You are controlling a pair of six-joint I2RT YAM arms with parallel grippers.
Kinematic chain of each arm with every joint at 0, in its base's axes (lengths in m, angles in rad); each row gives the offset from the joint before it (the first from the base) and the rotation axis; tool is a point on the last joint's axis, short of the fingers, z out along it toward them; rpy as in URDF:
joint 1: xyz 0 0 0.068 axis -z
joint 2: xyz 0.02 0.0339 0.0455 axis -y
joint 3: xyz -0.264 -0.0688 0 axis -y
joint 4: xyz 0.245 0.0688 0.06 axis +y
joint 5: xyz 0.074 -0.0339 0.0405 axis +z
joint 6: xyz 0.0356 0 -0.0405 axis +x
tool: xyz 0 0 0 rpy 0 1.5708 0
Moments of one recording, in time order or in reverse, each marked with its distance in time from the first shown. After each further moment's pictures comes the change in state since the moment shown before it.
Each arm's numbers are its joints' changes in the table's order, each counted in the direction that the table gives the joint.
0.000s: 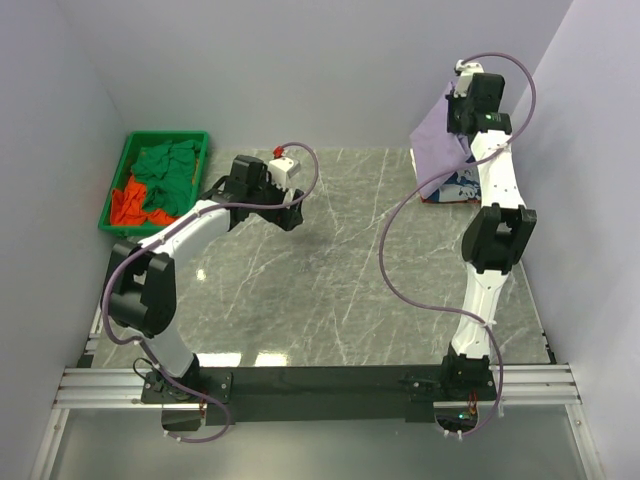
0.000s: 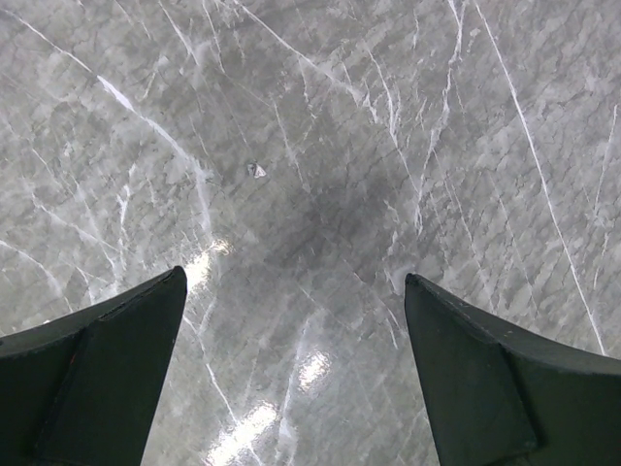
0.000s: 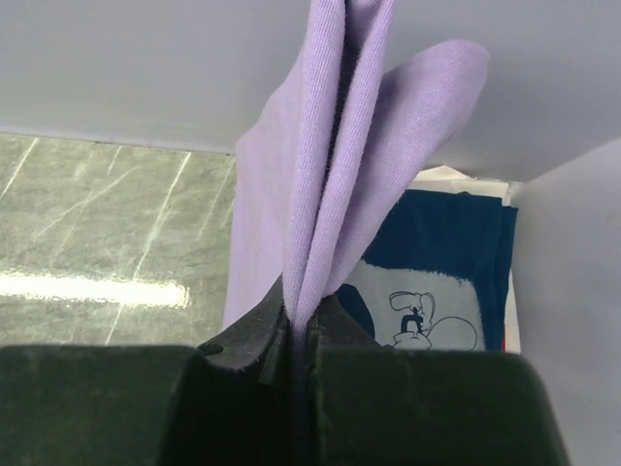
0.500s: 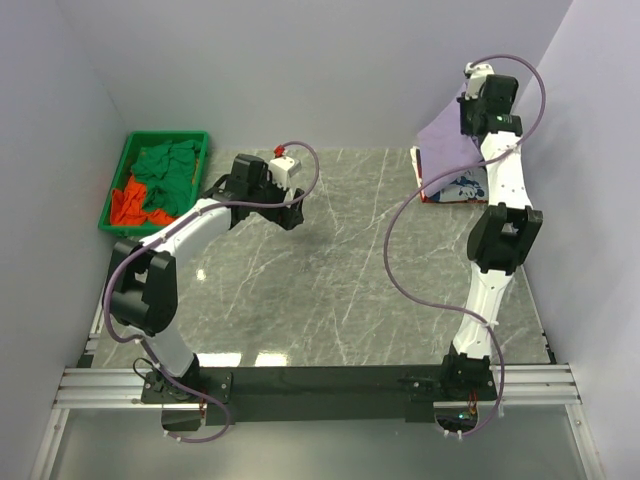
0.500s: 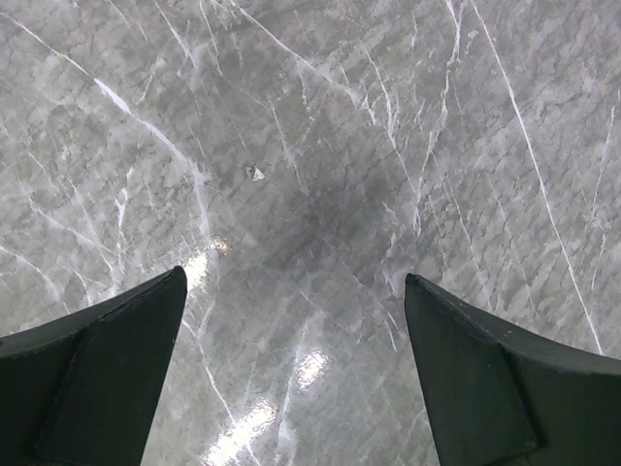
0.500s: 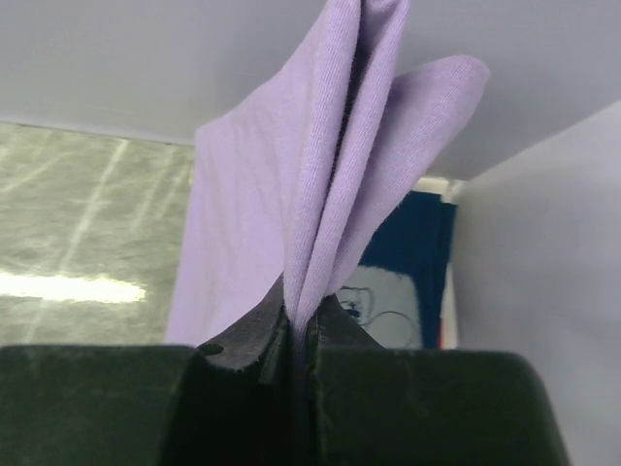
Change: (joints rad) left arm 0.000 -0.016 0.016 0.008 -0.007 0.000; right arm 0.053 -0.005 0.000 -0.007 0.005 -0.099
